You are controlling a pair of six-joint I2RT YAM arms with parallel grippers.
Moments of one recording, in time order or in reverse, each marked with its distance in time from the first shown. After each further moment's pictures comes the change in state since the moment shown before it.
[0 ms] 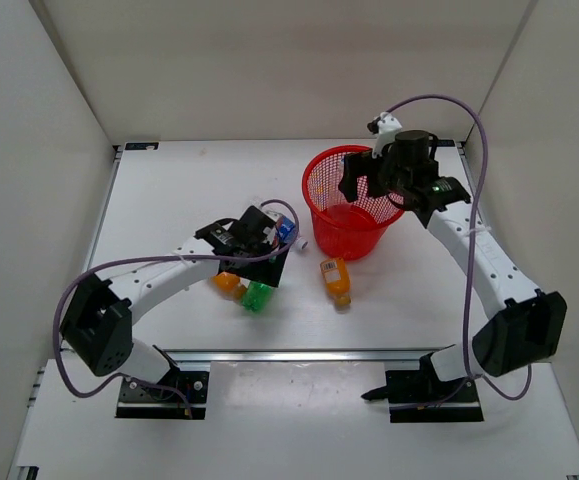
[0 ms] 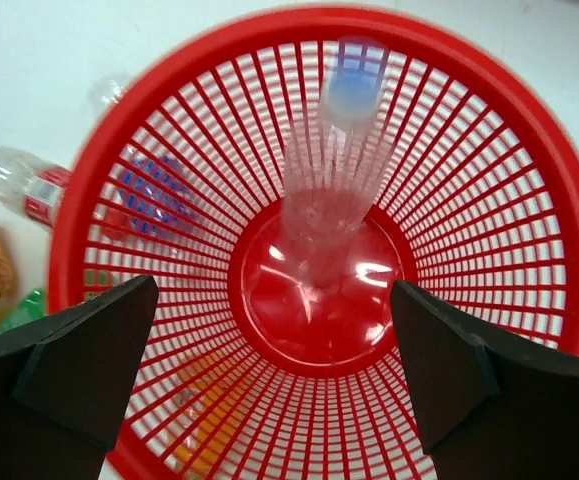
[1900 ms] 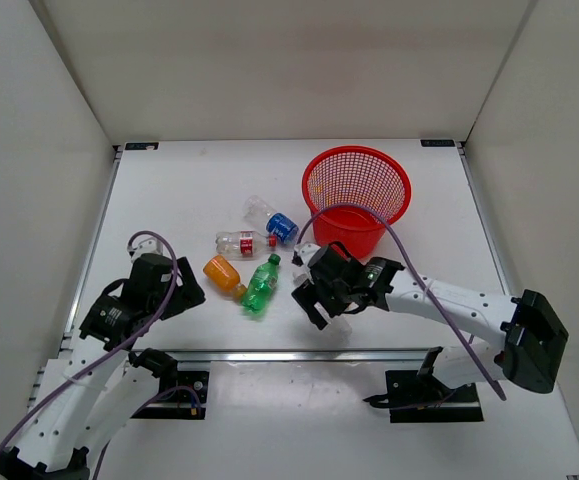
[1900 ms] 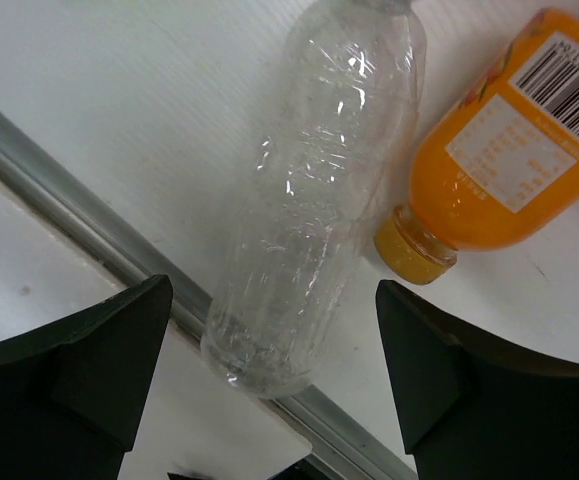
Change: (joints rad) left arm 0.313 -0.823 -0.312 -0.340 -0.168 -0.334; right arm 0.676 -0.143 -0.441 -0.212 0.202 0.158
